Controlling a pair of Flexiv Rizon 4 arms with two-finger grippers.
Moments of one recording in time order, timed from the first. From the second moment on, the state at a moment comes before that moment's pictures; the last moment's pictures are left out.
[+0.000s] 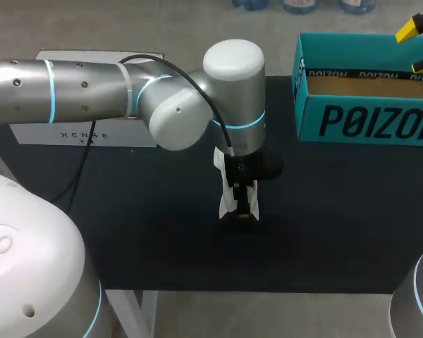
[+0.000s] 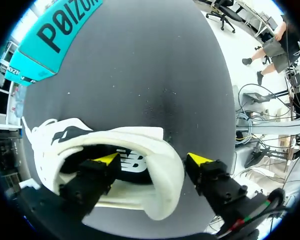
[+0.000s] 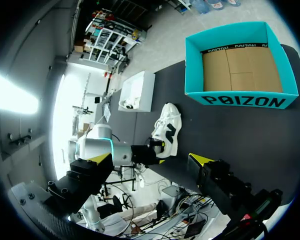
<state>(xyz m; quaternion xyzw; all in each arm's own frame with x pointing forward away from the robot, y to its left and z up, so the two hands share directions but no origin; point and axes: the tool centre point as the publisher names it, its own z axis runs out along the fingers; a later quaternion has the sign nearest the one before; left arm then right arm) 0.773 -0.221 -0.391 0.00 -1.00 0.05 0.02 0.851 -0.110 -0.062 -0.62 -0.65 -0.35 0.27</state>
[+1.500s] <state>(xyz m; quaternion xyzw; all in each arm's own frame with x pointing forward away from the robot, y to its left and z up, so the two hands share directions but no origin) 0.738 -0.162 -0.279 -0.23 -0.97 0.00 0.08 0.851 -0.110 -0.062 -0.62 -0.65 -0.35 0.27</state>
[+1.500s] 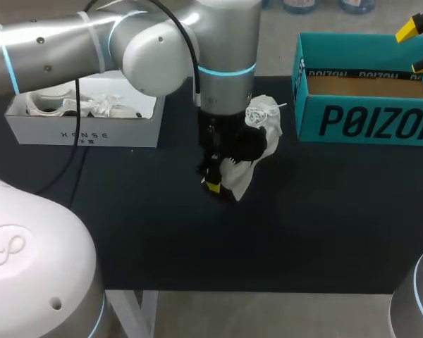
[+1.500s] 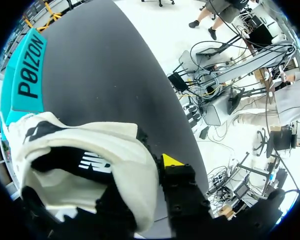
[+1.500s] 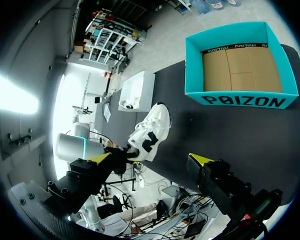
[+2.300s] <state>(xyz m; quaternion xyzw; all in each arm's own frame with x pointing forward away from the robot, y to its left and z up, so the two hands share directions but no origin) 0.743 -0.147 -0.275 -0.30 -0.95 -0.01 0.09 0.851 -0.110 -0.062 -0.62 -0.65 -0.35 0.27</state>
